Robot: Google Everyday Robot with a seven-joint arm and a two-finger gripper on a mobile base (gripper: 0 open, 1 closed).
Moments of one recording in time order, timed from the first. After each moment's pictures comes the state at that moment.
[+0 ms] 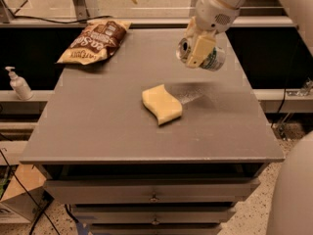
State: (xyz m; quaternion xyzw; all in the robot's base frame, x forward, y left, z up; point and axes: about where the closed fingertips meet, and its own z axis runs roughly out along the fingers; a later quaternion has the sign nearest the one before) arm 0.626 -0.097 0.928 -0.72 0.66 0.07 0.19
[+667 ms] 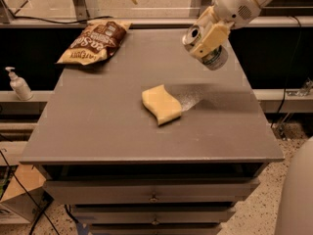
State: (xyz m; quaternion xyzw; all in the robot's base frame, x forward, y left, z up) arm 0.623 -0.112 0.960 -0.66 0.66 0.19 0.29
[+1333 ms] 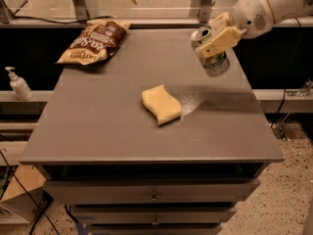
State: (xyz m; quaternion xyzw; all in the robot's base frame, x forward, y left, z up) arm 0.618 -0.128 0.960 -0.58 0.67 0.29 0.35
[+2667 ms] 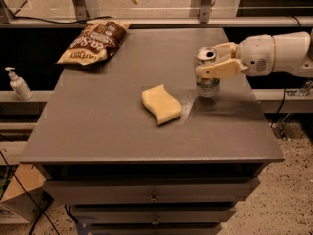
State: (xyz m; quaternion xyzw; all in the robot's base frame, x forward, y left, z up) arm 0.595 -0.137 0.920 -0.48 0.64 0.37 0.48
